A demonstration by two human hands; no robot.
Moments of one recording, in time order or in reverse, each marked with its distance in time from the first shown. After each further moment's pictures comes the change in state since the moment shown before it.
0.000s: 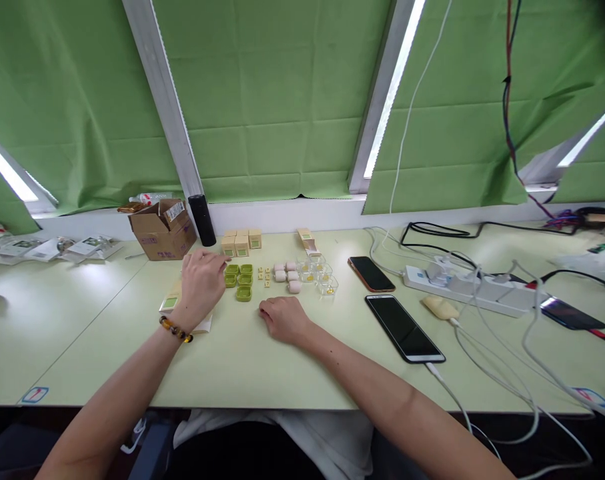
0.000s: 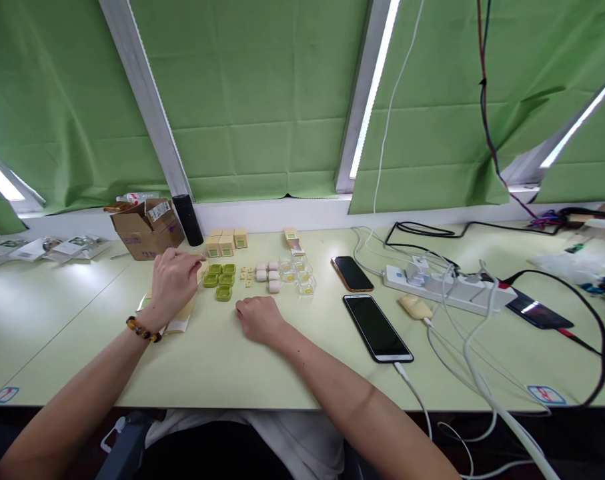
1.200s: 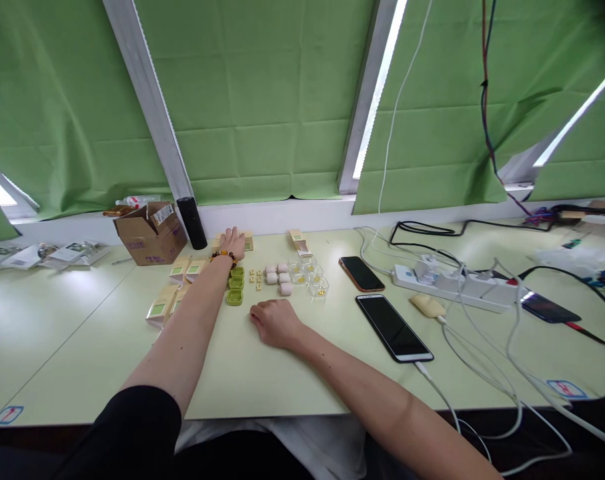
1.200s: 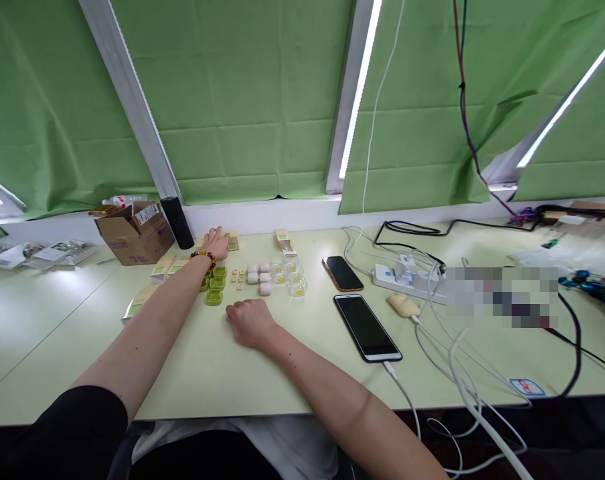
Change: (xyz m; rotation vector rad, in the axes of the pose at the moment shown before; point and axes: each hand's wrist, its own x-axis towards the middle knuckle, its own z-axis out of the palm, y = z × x) left_hand 0.132 -0.028 0.185 0.164 -0.596 -0.058; right_hand -0.001 0.000 -0.004 -0.003 0.006 -0.034
